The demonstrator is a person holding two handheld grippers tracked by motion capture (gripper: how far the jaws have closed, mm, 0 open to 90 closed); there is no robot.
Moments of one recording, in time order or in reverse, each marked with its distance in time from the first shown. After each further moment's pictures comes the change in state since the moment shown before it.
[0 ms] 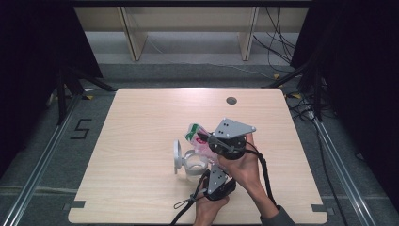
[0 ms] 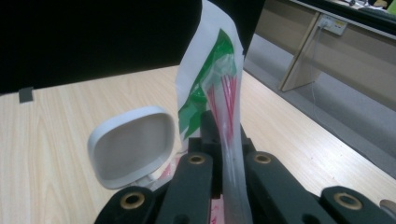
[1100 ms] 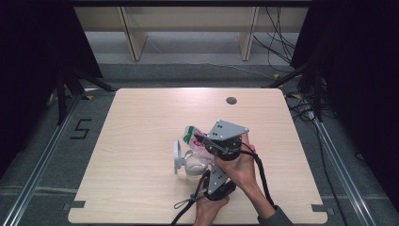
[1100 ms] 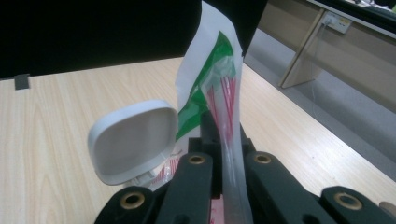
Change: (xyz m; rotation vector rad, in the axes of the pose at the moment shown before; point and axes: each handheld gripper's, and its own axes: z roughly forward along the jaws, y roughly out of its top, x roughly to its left) left arm 0.000 -0.001 0.002 0.003 -0.002 0.000; right arm 0.005 0.001 0.009 0.034 -0.002 -0.029
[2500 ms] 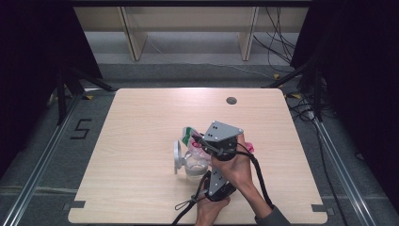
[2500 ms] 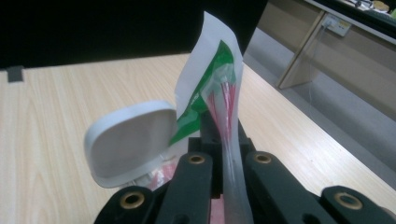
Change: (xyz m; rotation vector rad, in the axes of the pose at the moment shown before) left arm -0.003 -0.002 0.001 -0.024 -0.004 0.000; right arm 0.004 0.000 0.008 0.017 -0.011 -0.020
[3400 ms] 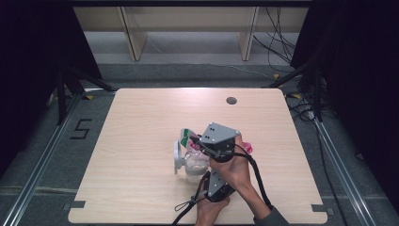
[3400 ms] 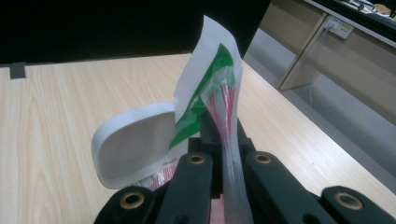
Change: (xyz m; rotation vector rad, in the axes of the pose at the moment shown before) left arm -0.001 0.000 -0.001 -0.011 0.003 -0.005; right arm 0.006 0.003 0.001 0.005 -0.003 -0.026
